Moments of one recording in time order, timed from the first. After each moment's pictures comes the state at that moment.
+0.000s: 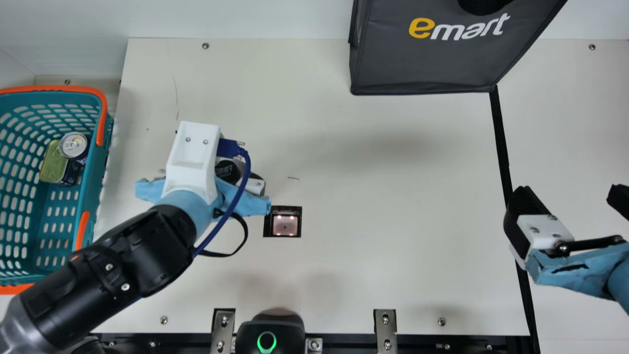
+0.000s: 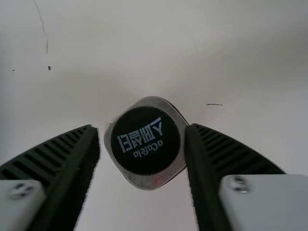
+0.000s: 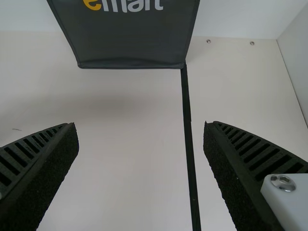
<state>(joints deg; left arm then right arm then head) -49.9 76.8 -57.5 28.3 53.4 -52.9 0.7 42.7 -69.8 -0.9 69.8 -2.2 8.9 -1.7</state>
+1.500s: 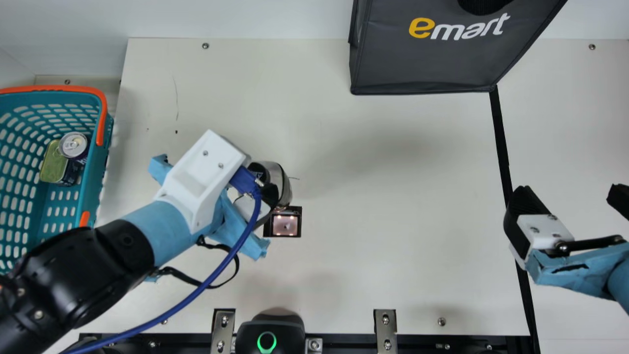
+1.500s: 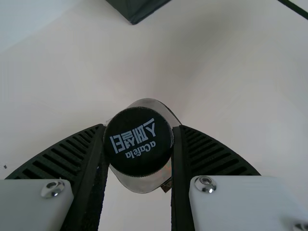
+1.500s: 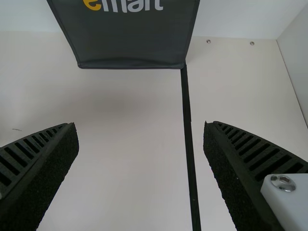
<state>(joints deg) -48.0 67.6 -58.6 7.7 43.5 -9.1 0.7 42.7 -69.8 -0.9 69.7 -2.2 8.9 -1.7</state>
